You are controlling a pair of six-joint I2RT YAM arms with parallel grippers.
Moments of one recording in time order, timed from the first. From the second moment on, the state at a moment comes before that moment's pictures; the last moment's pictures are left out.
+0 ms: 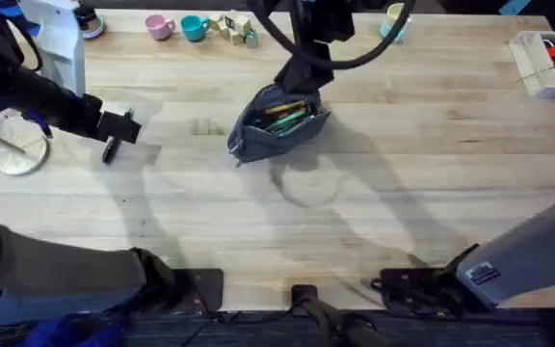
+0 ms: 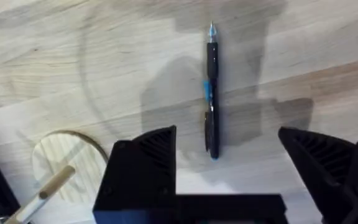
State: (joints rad) left arm 0.53 1.59 1.11 -0.82 0.13 0.77; right arm 0.60 1.82 2.01 -1.23 -0.31 -1.11
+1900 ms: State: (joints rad) left arm 0.47 1.70 1.16 -0.90 0.18 0.70; right arm 0.59 1.77 2.01 -1.22 -0.29 -0.92
